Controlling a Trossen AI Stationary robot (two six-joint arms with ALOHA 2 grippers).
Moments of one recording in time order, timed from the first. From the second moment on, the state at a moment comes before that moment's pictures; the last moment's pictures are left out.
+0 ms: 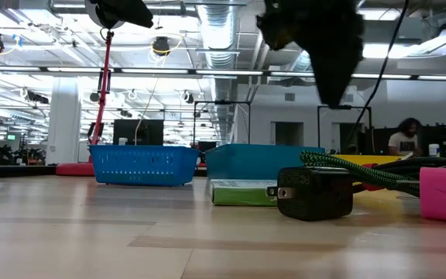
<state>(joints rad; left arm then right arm) -0.20 1.01 0.96 -0.54 -0.41 -0.24 0.29 1.92 1.60 -1.27 0.06 0.81</state>
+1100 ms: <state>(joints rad) -0.20 1.01 0.96 -0.52 -0.41 -0.19 0.38 1.92 1.26 -1.03 0.08 1.18</state>
